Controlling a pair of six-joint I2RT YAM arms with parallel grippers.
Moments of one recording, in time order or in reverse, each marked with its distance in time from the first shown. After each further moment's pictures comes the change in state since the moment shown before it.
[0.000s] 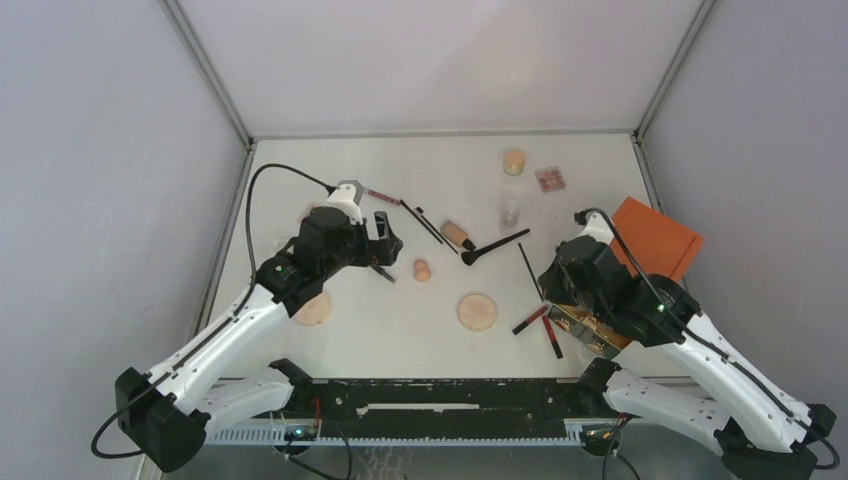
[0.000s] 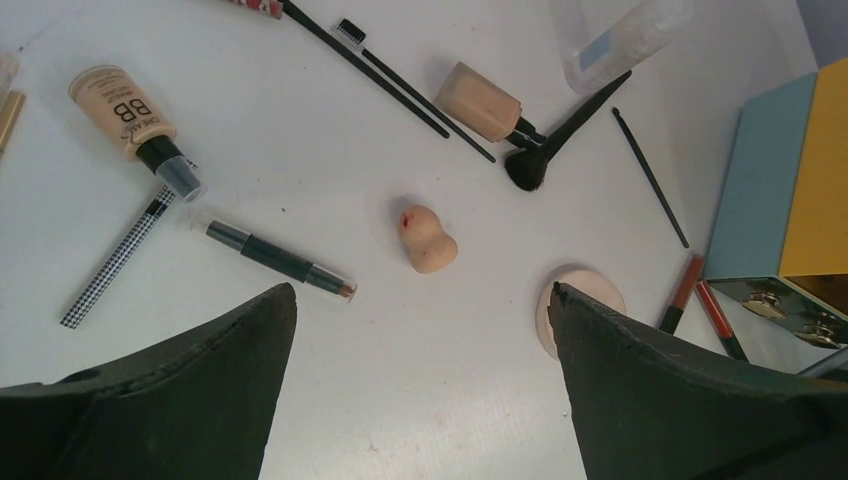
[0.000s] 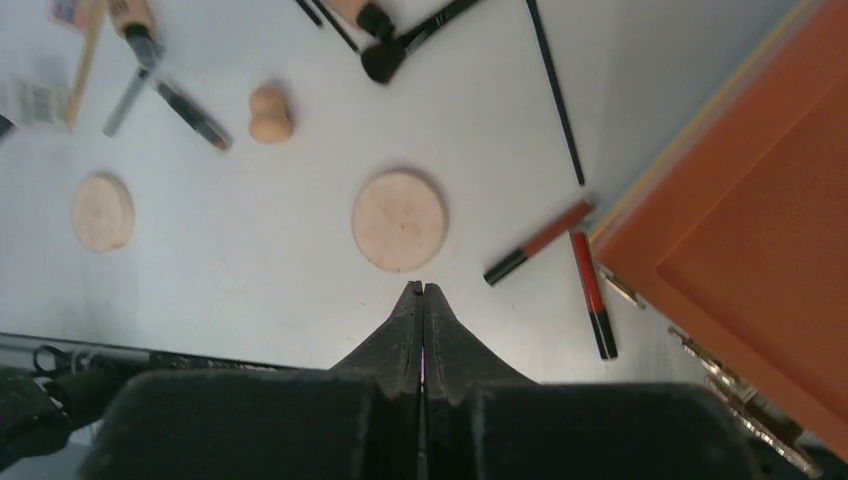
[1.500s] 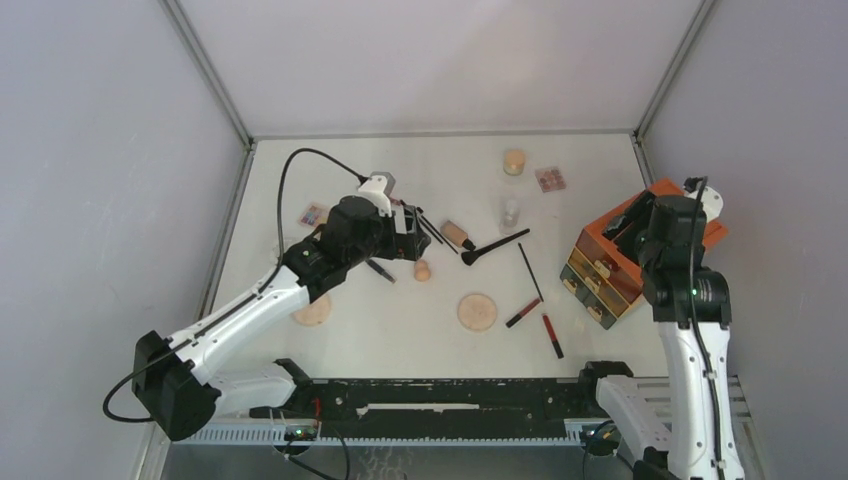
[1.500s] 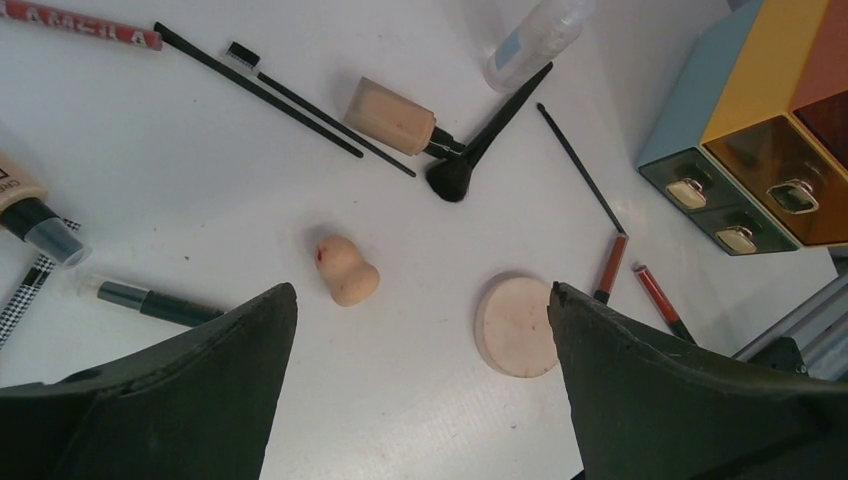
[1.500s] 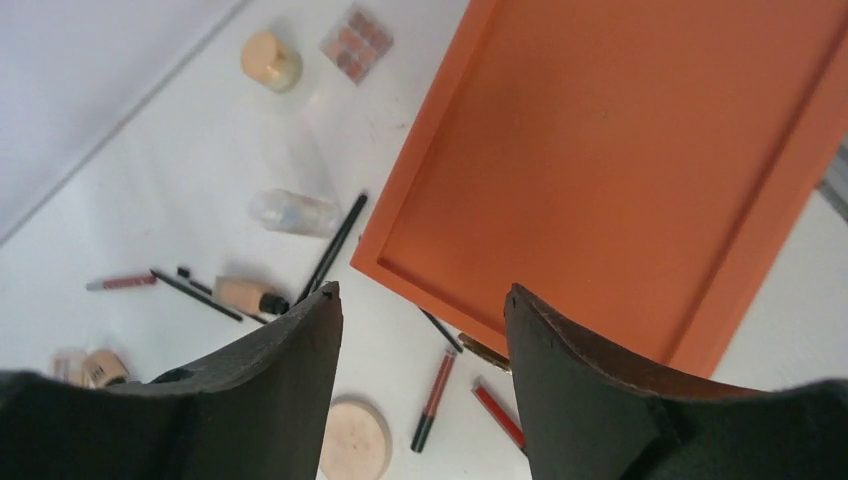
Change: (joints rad) left arm -0.096 0.168 0.103 0.089 0.041 -0.013; right arm -0.806 0.003 0.090 0.123 -0.155 -0.199
